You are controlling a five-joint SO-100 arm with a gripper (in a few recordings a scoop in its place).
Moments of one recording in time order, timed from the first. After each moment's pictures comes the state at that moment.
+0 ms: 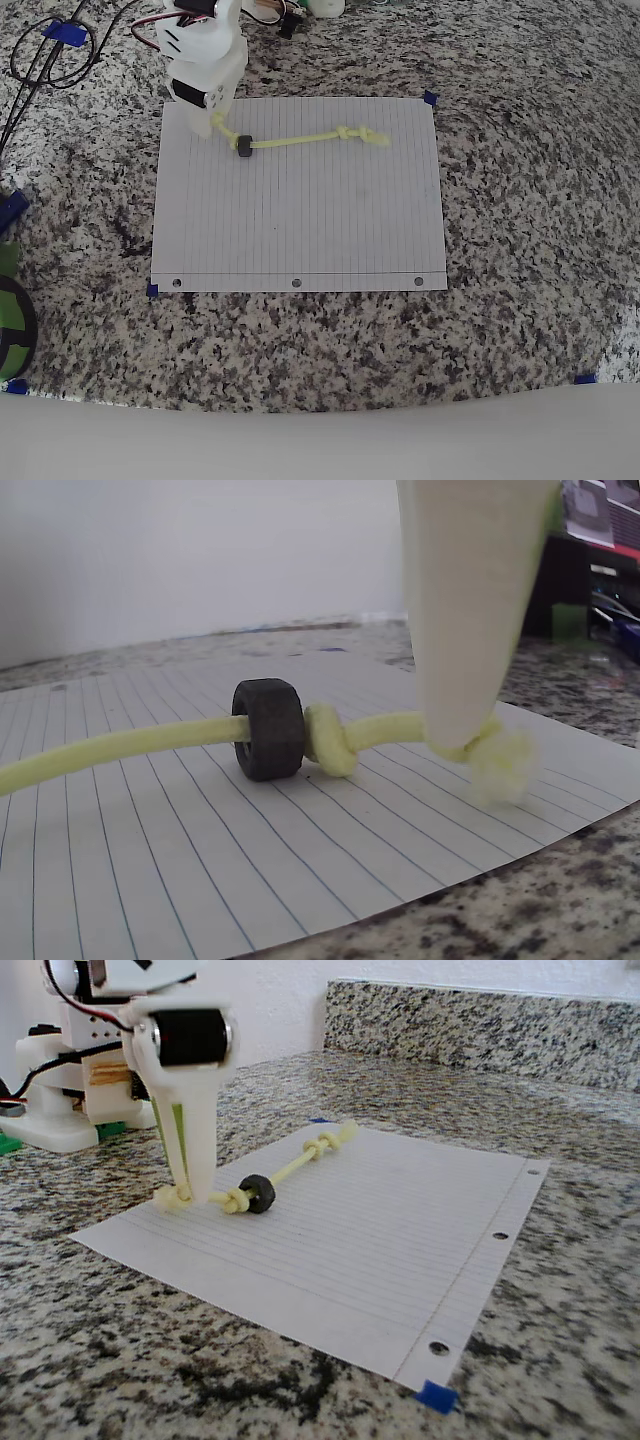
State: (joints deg) arm 22.9 109.5 135.8 54.5 -95.9
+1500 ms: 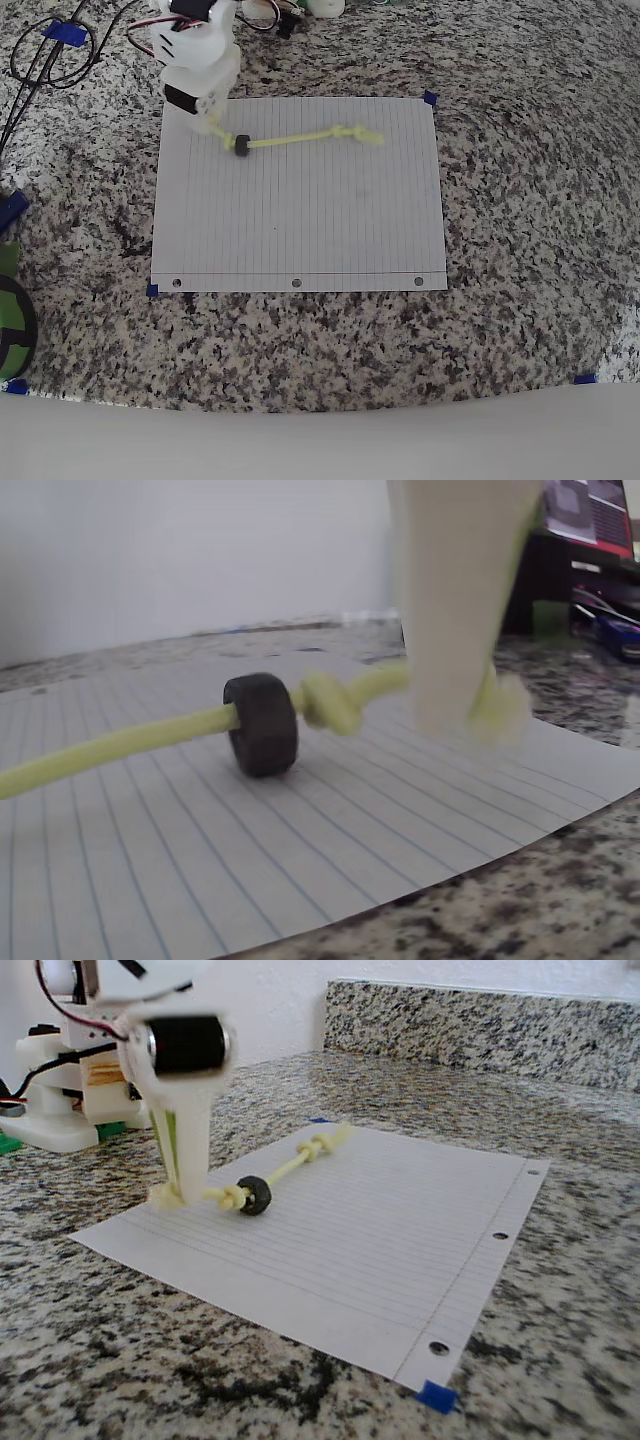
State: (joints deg) arm 25.0 110.1 135.8 48.3 -92.2
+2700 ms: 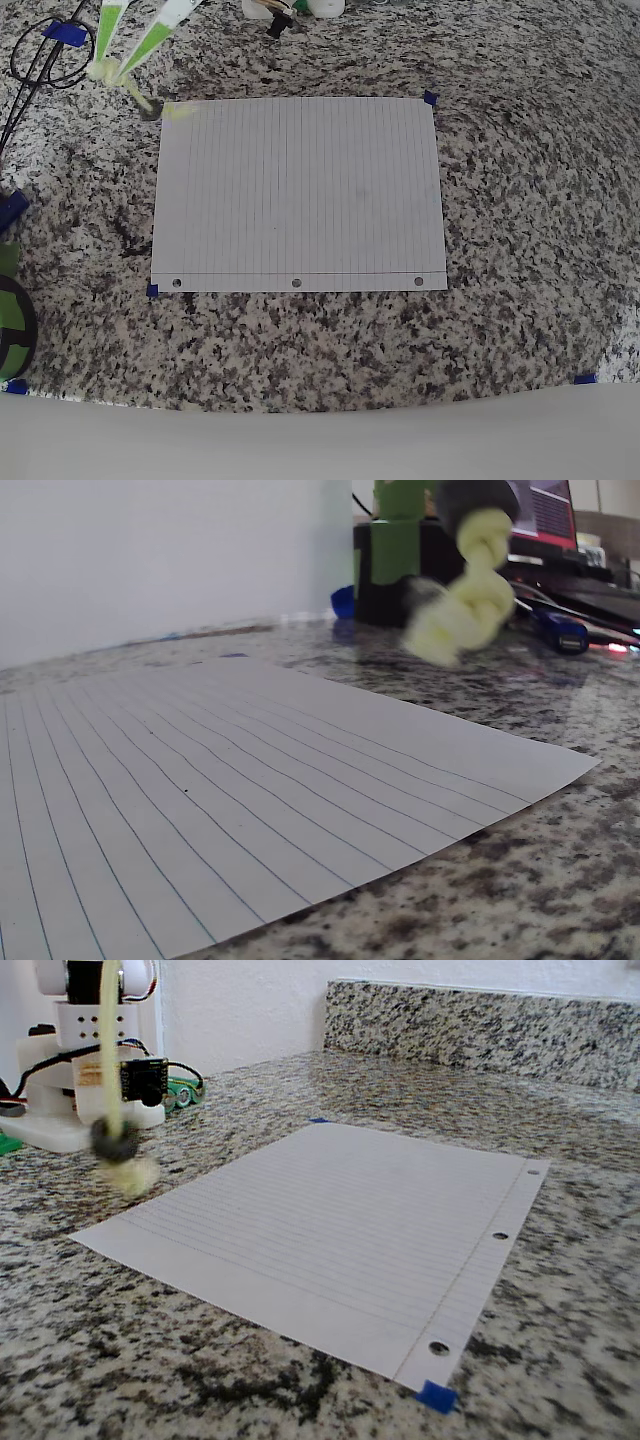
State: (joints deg) arm 30.9 153.2 135.9 40.7 43.9
